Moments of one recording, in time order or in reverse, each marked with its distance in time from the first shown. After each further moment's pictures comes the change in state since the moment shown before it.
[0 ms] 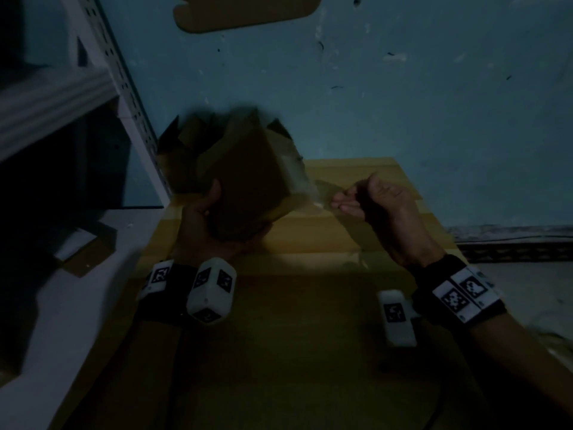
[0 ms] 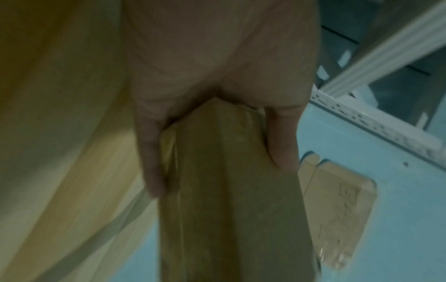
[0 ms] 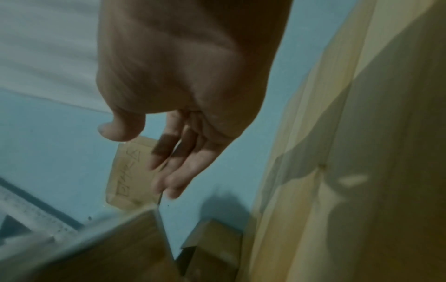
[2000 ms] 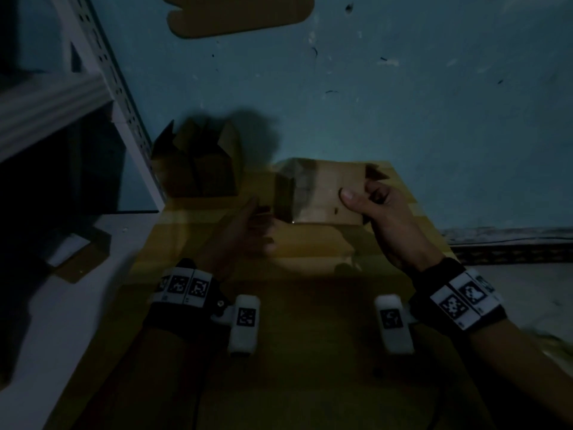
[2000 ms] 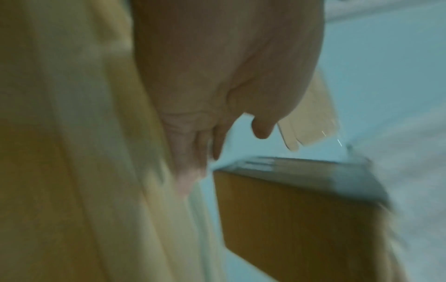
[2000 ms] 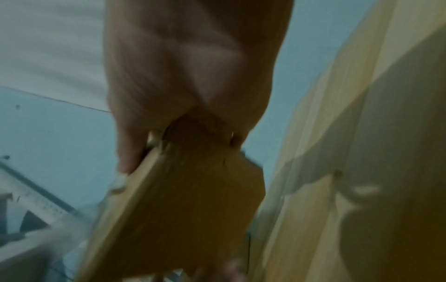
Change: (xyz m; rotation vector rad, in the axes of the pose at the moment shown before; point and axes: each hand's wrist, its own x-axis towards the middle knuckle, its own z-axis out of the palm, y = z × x) left_hand 0.016 -0.027 0.023 0.701 0.291 -0.010; right_hand -0.004 -0.013 0.006 -0.120 0.079 0.031
